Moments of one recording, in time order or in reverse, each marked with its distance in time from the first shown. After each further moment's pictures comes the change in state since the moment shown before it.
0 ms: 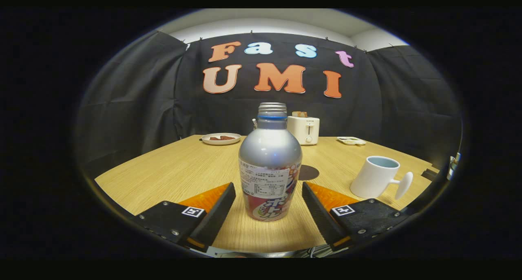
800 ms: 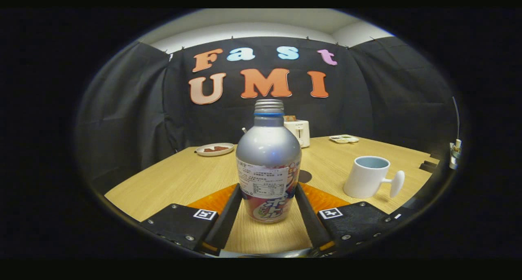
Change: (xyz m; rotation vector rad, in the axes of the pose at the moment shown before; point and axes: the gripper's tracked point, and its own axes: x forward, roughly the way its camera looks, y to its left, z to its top) arm -0.008 -0.022 0.031 0.155 -0.057 -0.034
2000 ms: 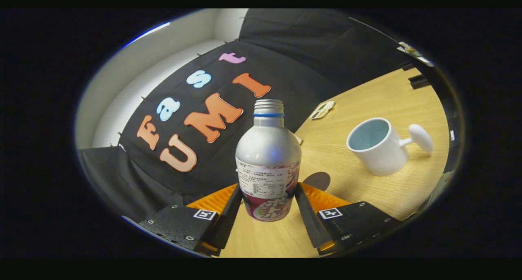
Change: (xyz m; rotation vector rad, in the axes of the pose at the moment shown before) arm 0.047 -0.035 0.046 0.859 -0.059 -0.020
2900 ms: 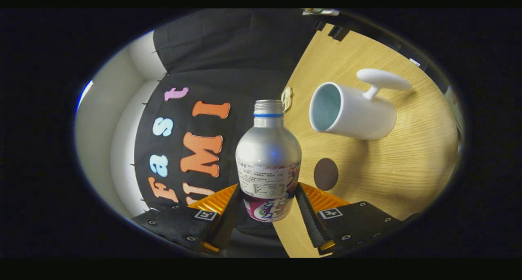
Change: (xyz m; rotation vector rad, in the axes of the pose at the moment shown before) arm 0.012 -0.015 0.009 0.551 -0.039 -0.048
